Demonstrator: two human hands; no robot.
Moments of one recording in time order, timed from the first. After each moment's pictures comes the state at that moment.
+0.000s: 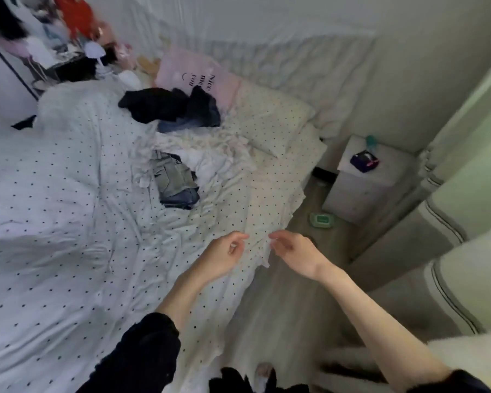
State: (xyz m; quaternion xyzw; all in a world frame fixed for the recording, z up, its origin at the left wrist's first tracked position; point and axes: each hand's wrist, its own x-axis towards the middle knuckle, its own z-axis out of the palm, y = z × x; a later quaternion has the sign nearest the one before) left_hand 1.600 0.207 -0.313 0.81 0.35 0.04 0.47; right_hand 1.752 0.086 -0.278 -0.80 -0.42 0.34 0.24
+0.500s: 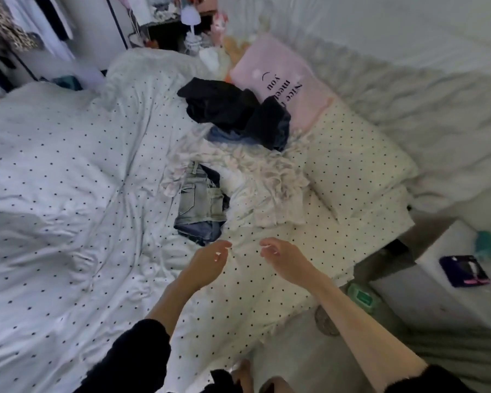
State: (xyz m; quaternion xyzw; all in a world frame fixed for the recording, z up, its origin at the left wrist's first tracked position) left_hand 1.717 0.438 -0.367 0.70 0.56 0.08 0.44; right_hand 1.907 0.399 -0.337 -0.69 -0.55 0.46 0.13
